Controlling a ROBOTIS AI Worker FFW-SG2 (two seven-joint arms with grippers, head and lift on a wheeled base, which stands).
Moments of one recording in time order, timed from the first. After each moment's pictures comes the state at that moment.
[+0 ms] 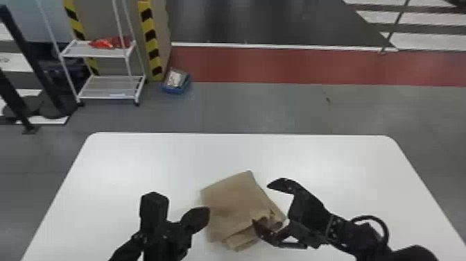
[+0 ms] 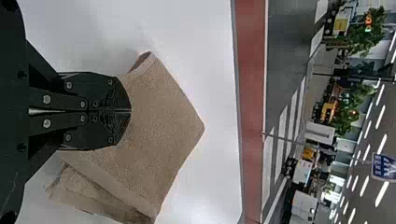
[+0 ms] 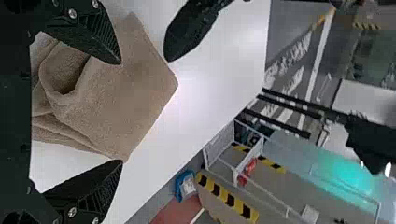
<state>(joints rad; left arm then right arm) 0.27 0.14 -0.18 -1.73 0.10 0.41 -0.34 0.28 -0.09 0.08 -1.89 0.68 0.07 0.90</state>
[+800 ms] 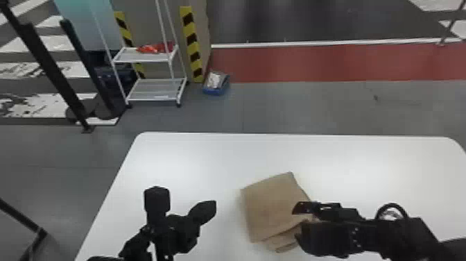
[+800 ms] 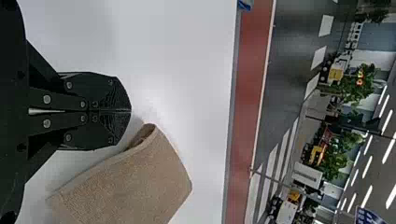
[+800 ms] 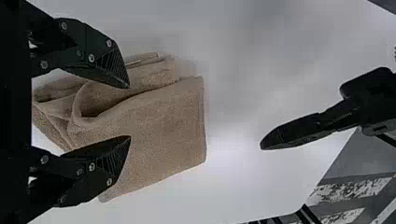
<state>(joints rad) 0.30 0.15 -0.01 -1.76 0.20 0.45 -0.34 0.18 -0.13 0.16 -1.80 1.06 -0.12 1.09</state>
